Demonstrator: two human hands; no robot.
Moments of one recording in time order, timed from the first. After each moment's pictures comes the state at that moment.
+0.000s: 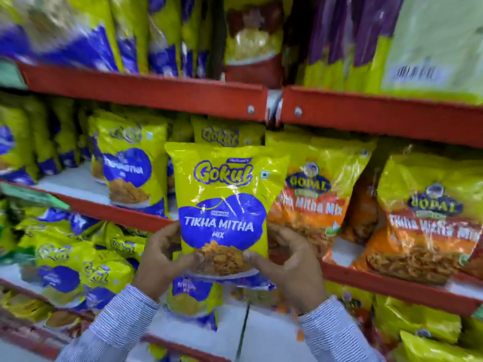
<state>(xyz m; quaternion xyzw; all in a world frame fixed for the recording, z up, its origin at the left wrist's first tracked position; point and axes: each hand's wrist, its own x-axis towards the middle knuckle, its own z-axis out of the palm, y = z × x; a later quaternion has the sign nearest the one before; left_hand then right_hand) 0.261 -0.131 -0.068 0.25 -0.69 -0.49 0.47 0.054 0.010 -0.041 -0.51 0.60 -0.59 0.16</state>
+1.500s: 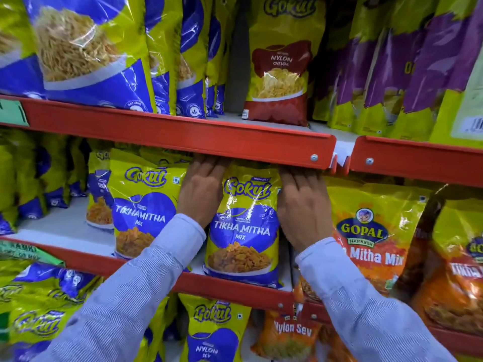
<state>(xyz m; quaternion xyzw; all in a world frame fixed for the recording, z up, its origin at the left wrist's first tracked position) 0.200 -0.297 0.074 0.23 -0.80 0.14 0.54 0.060 -0.153 0.076 -0.50 0.70 -0.24 -0.45</state>
